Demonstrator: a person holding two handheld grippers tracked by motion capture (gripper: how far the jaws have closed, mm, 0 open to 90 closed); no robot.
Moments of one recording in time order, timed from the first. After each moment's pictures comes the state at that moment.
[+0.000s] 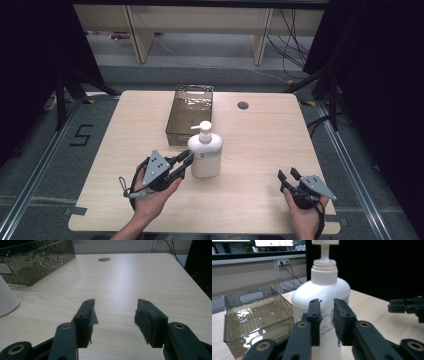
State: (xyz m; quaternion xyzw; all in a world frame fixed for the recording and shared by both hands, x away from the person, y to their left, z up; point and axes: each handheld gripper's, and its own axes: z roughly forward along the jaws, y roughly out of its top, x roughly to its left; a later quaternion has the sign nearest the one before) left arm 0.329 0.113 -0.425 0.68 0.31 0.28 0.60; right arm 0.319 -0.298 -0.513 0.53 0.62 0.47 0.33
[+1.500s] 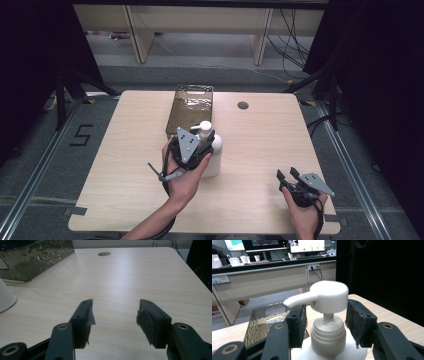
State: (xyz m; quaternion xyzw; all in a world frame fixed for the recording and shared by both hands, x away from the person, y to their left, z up) left arm 0.358 0.042 -0.379 0.64 0.39 0.37 0.55; right arm 0.326 -0.298 -0.513 0.53 0.63 0.46 0.32
